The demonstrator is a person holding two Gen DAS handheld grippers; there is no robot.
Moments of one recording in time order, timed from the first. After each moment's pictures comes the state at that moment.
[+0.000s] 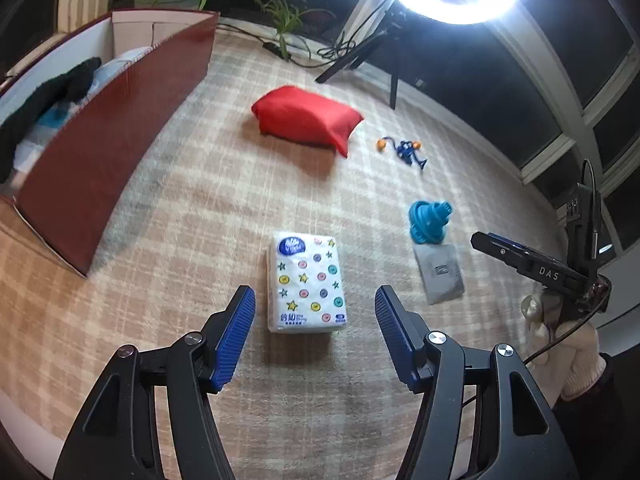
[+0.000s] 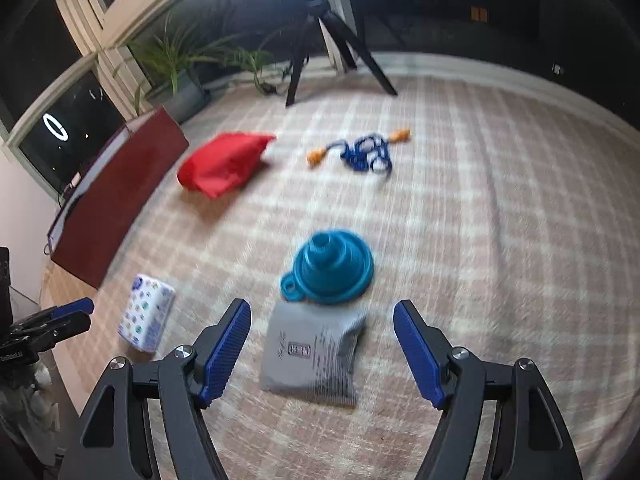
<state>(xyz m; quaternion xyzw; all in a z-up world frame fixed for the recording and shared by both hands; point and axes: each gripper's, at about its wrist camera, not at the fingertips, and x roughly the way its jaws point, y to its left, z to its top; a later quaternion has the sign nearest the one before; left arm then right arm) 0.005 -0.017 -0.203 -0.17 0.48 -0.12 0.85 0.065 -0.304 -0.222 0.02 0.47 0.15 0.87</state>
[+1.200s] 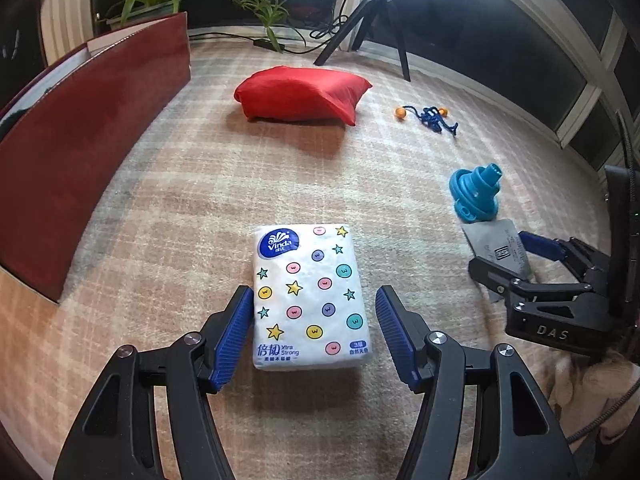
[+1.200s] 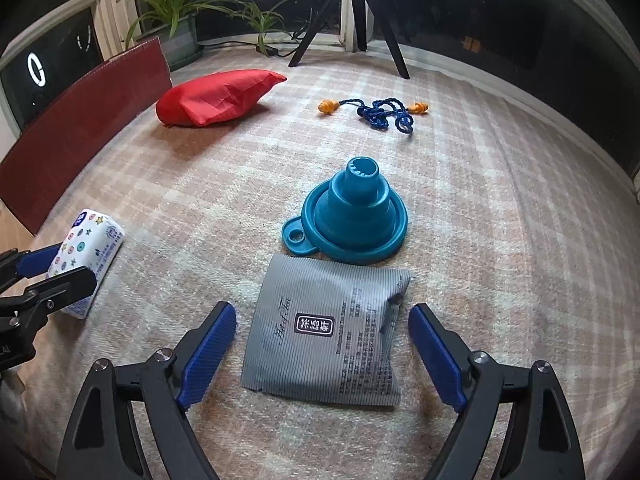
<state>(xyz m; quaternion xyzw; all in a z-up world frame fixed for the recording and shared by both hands) 0.021 -0.064 -0.247 -0.06 0.47 -0.08 0.88 0.050 -0.253 -0.279 -0.09 0.45 0.09 0.89</state>
